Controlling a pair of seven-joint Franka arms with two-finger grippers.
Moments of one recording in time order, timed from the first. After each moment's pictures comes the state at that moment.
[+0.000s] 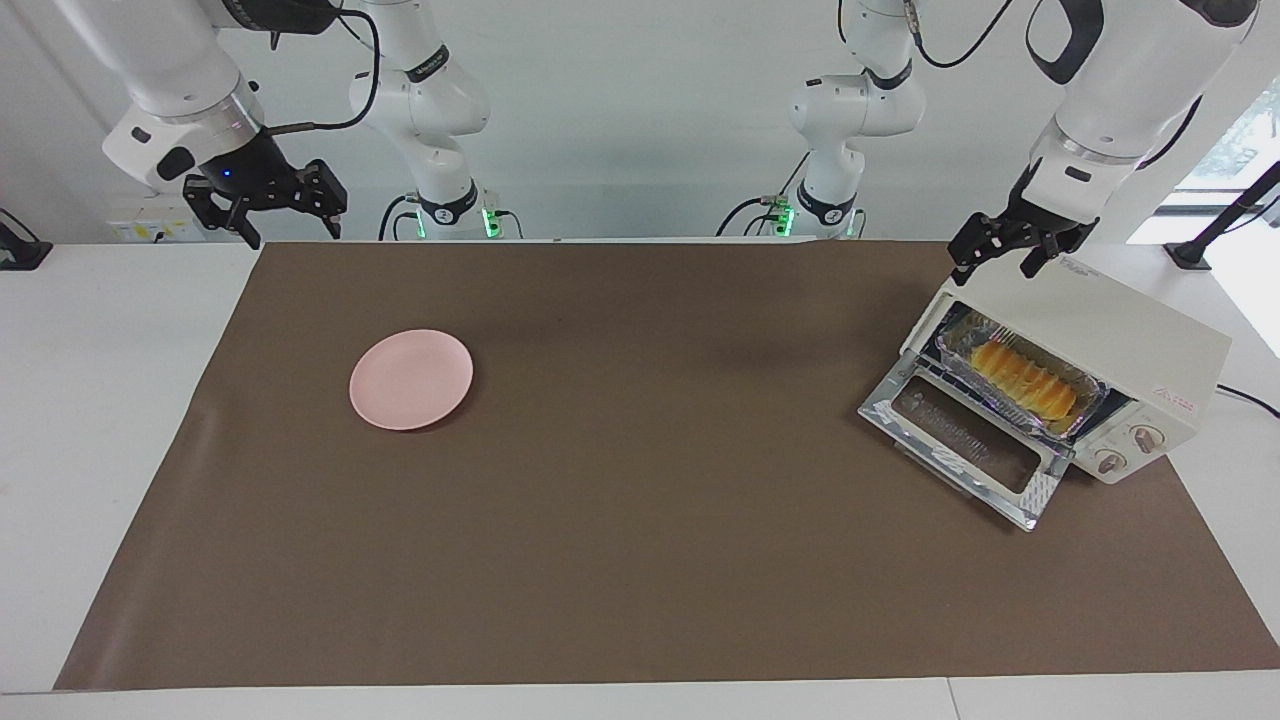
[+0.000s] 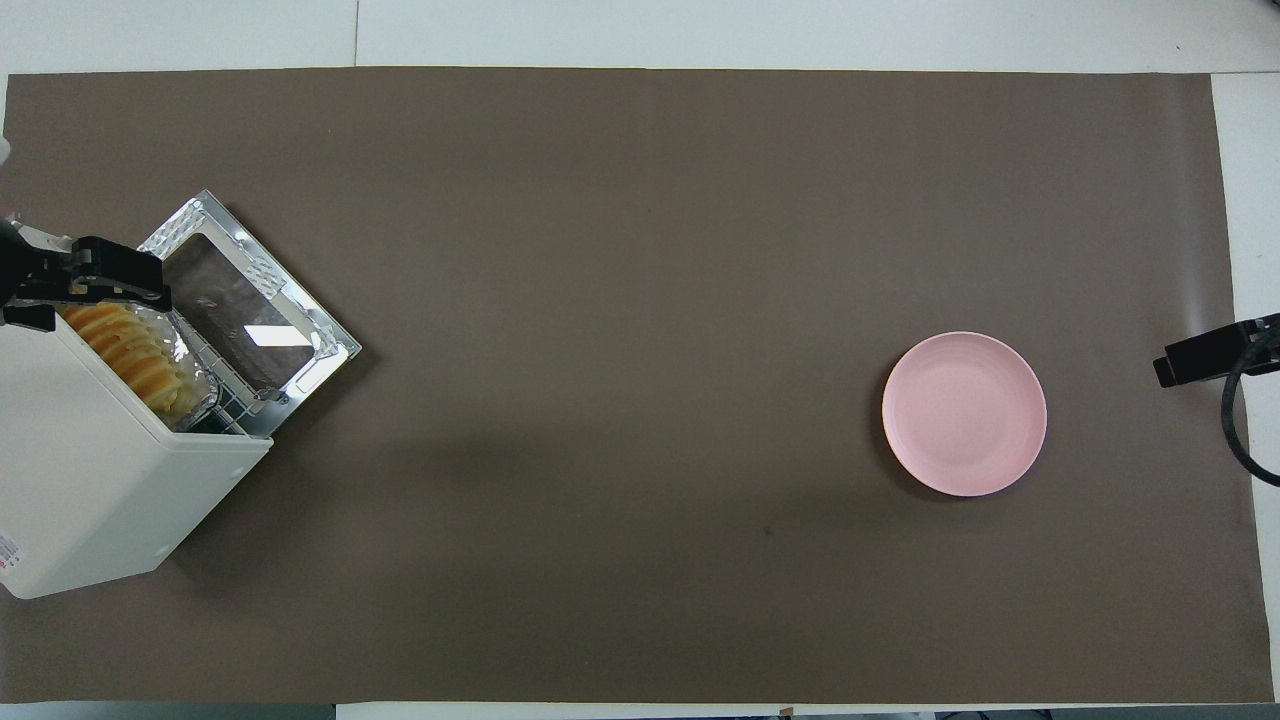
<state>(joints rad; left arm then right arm) -0.07 0.01 -0.01 -1.59 0.00 1.59 -0.24 -0.11 -0.07 0.06 -1.60 -0.01 1.42 -0.20</state>
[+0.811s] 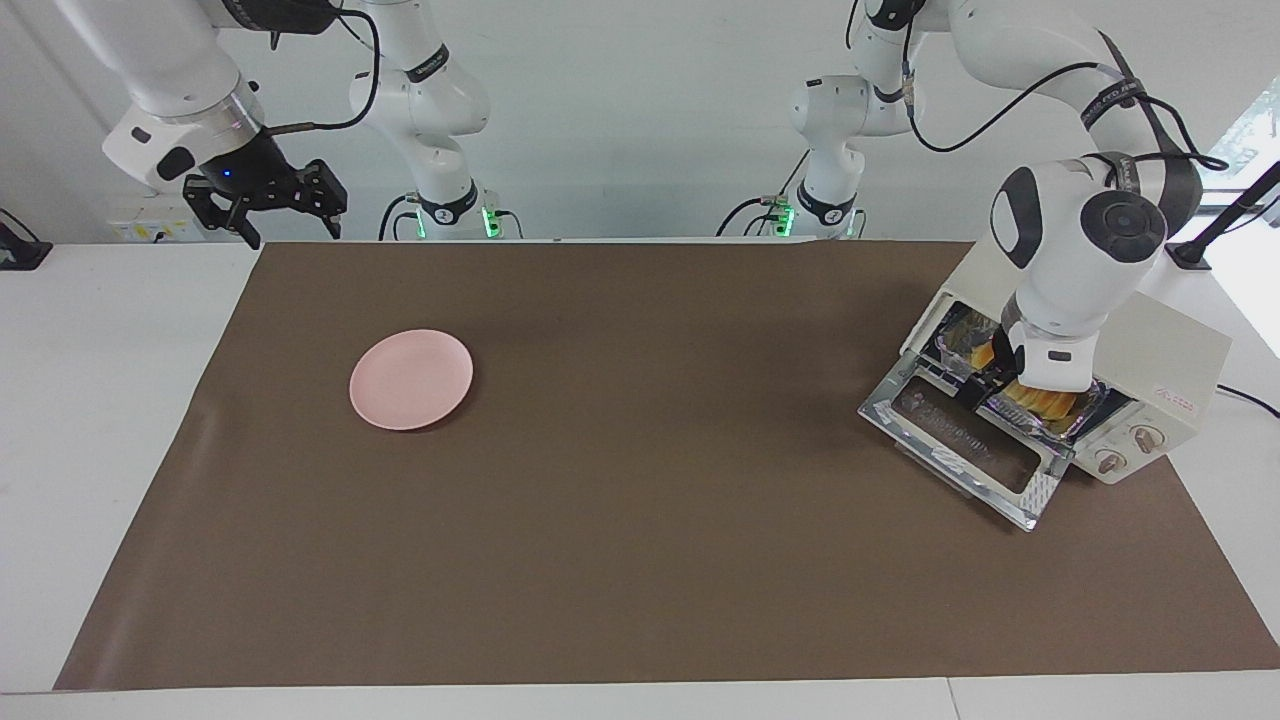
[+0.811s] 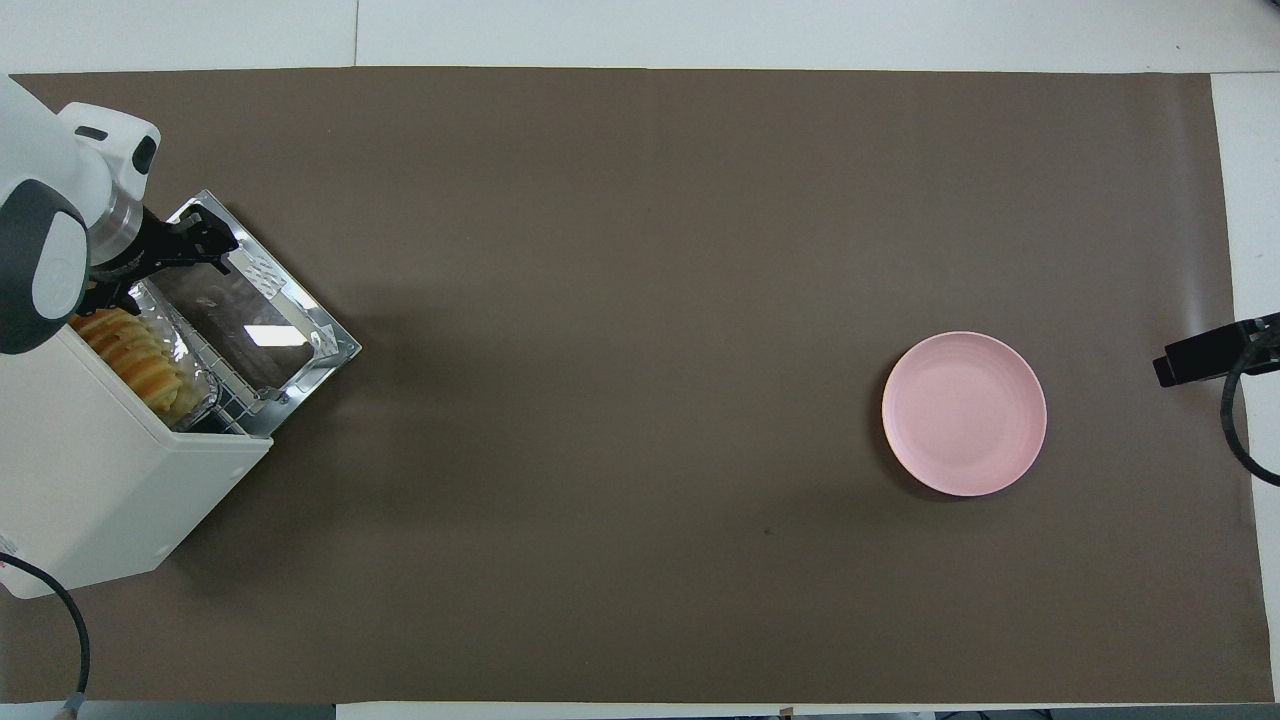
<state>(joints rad) -0.05 0.25 0.00 -1.70 0.19 1.85 -0.59 -0.11 -0.07 0.06 -1.60 -0.01 1.42 -0.20</state>
